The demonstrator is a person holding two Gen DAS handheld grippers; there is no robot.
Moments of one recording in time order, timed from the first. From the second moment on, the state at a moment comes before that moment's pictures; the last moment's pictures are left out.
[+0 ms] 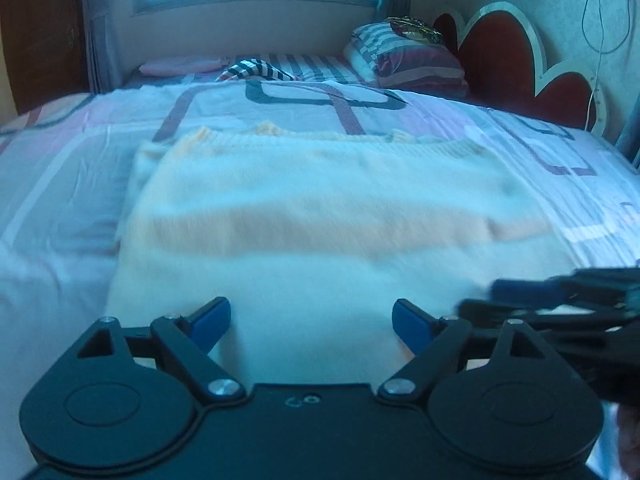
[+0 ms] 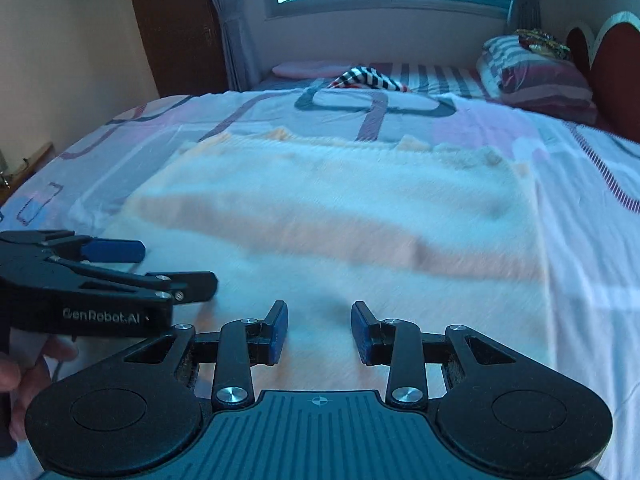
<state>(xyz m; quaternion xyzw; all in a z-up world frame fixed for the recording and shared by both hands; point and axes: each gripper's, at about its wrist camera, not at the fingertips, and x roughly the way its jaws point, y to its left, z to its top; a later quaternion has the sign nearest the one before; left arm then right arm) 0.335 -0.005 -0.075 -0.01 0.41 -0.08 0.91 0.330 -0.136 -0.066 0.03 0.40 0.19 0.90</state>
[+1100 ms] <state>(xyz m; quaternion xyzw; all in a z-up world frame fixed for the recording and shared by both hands) 0.305 0.049 -0.083 -0.01 0.42 -0.01 0.91 0.283 -0.216 -0.077 0.03 0.41 0.06 0.91</state>
